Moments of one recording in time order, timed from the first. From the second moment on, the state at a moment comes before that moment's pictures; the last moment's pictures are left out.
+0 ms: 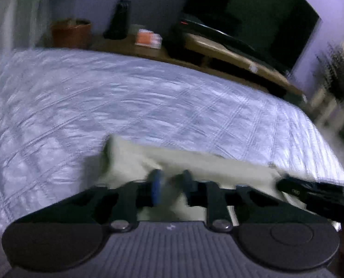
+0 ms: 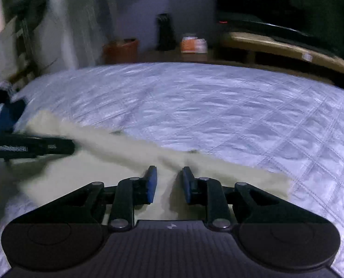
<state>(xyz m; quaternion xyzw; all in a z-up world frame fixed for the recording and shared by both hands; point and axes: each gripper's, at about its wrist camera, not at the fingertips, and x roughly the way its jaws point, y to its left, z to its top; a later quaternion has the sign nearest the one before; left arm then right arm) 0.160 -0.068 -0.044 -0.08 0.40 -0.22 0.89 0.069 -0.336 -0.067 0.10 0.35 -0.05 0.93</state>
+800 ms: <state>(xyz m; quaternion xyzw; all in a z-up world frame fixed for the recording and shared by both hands) 0.125 -0.085 -0.048 -0.01 0.36 -0.11 0.93 0.076 -0.311 -0.058 0.02 0.37 -0.12 0.92</state>
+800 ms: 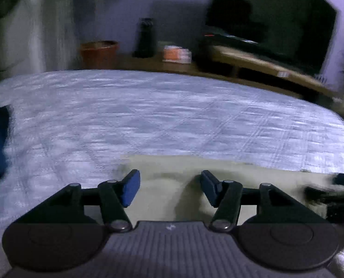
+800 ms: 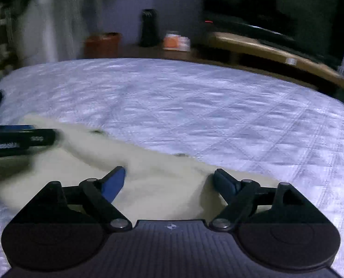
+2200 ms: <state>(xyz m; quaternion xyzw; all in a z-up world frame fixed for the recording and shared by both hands) 0.050 -0.022 0.006 -0.06 0.36 -0.08 0.93 0.043 -0.235 -0.028 -0.11 0.28 0.07 0.95</state>
